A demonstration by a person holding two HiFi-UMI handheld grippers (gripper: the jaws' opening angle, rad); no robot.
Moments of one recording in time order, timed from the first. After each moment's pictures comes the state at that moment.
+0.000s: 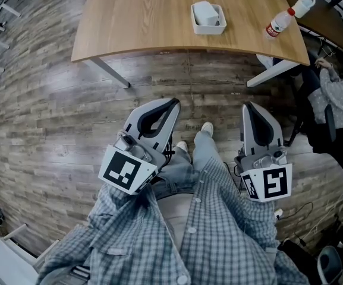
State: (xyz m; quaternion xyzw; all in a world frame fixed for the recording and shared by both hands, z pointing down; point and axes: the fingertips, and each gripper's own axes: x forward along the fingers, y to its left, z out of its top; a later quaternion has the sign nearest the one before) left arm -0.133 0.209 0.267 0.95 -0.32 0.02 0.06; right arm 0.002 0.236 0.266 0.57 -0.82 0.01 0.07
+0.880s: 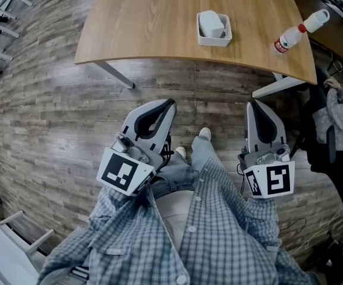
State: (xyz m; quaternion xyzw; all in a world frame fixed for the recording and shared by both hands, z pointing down) left arm -0.112 0.162 0.267 0.93 -0.37 0.03 0.07; right arm 0.045 0.172 0.274 0.55 -0.83 0.03 0.06
